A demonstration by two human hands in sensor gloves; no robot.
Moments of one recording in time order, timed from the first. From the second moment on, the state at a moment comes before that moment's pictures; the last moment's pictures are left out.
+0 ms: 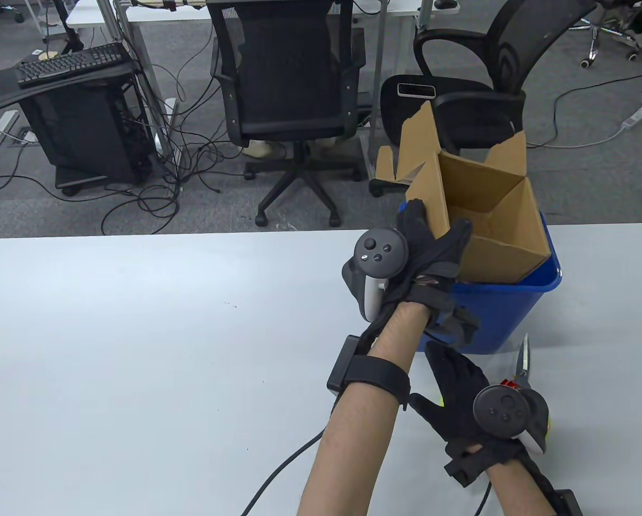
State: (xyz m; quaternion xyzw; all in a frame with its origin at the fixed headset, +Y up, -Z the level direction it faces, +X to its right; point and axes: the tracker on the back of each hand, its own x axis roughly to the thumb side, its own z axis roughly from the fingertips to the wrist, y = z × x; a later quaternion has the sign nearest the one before) left_hand 0.074 -0.557 -0.427 0.04 -0.14 0.58 0.80; right_hand 0.212 -0.706 -0.290 0.17 -0.10 0.92 0.33
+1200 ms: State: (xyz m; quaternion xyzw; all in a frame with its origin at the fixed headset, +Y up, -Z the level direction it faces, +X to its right) left_hand -0.142 -0.714 -0.340 0.04 -0.25 0.44 0.86; right_hand 0.226 -0.696 -0.290 0.16 -0.14 0.91 0.36
